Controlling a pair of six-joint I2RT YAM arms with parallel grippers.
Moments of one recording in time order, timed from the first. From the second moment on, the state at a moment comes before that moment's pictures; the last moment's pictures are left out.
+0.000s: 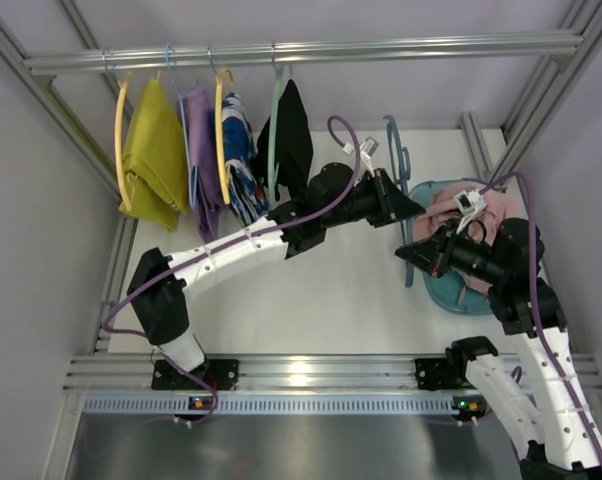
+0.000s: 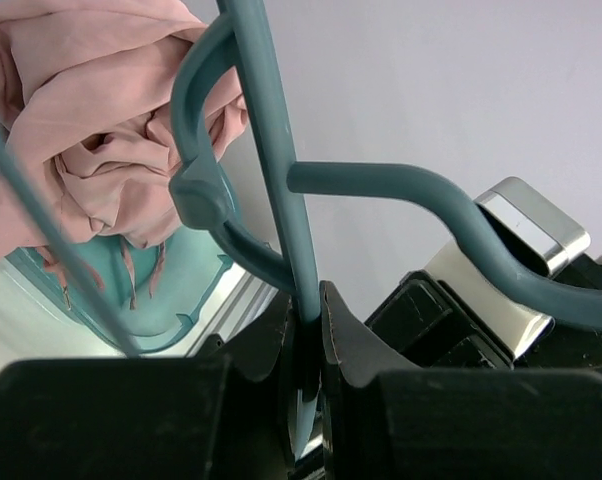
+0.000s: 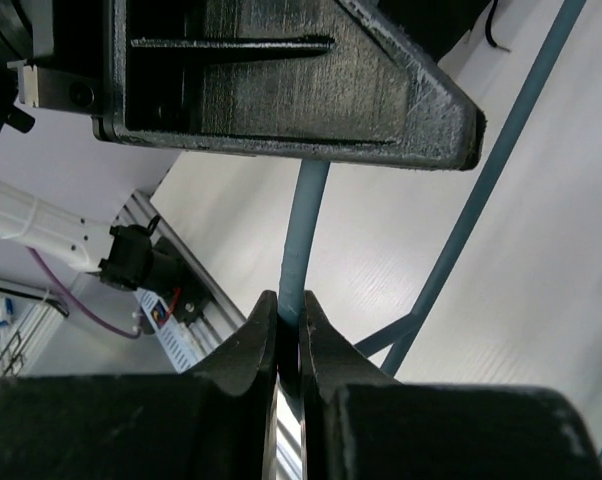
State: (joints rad) left arm -0.97 1.68 1.46 0.11 0.22 -1.09; right arm 0.18 0.59 0.80 -0.50 -0.74 0.42
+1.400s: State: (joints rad) left arm -0.85 1.13 1.31 -0.17 0.35 -0.37; right arm -0.25 1.10 1.44 -0.70 -0.93 0.52
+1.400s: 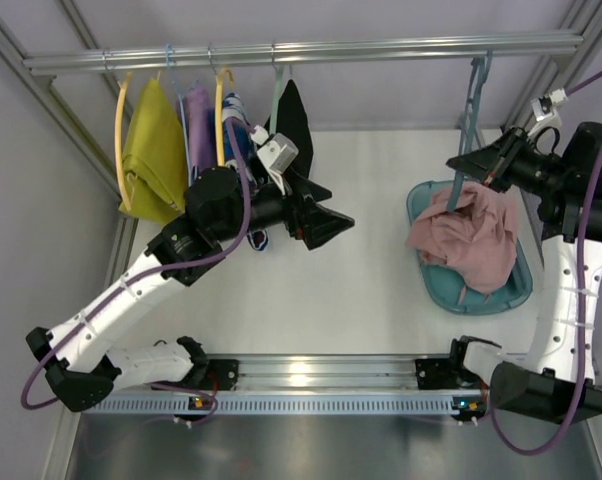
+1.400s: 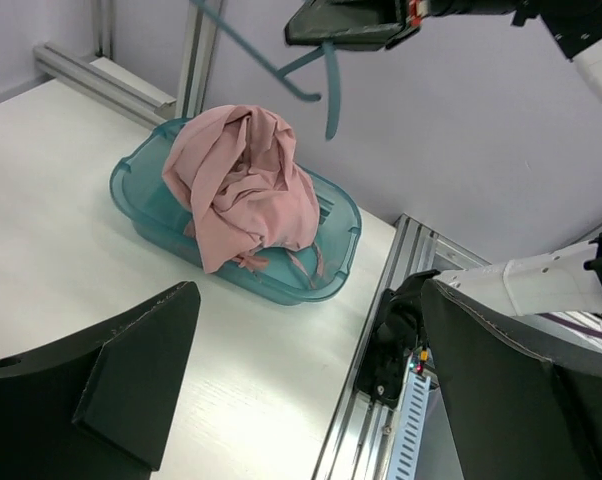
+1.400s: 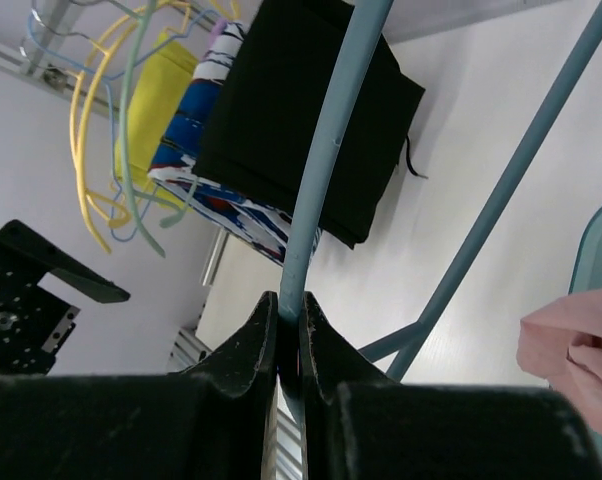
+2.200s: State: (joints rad) left arm -0.80 1.07 1.31 -0.24 0.36 -0.38; right arm -0.48 1.39 1.75 -0.87 -1.17 0.51
